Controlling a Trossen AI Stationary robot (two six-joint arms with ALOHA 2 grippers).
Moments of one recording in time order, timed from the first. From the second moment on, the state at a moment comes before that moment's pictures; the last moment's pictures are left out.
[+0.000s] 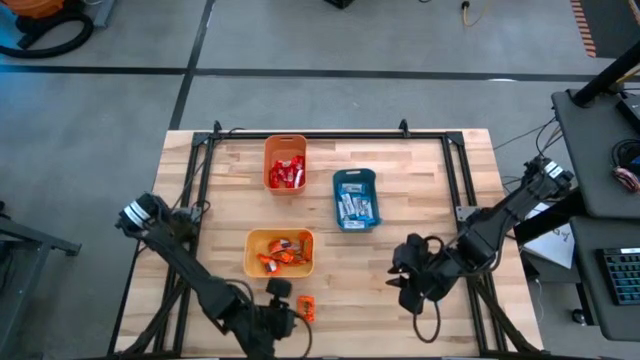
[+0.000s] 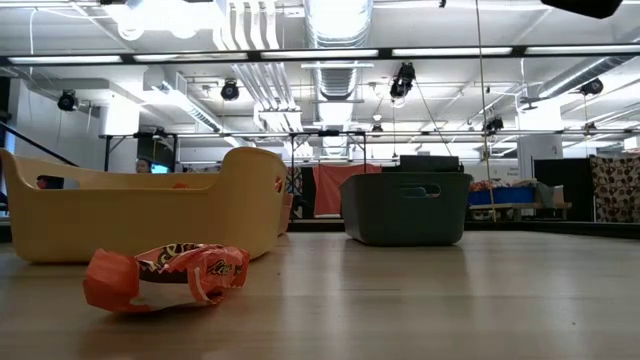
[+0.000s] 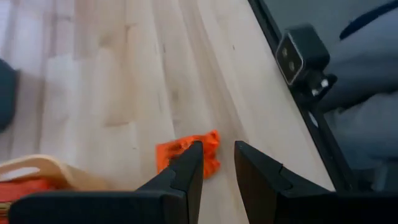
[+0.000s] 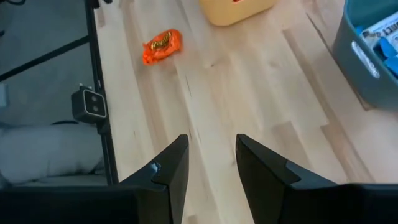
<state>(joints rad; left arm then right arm) -0.78 1.78 1.28 -0.43 -0.46 -0.36 0.66 1.35 1.16 -0.75 0.31 0.93</state>
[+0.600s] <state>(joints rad) -0.79 1.94 1.30 -0.35 -0.50 -0.51 0.73 1.46 1.16 -0.74 0.31 1.02</state>
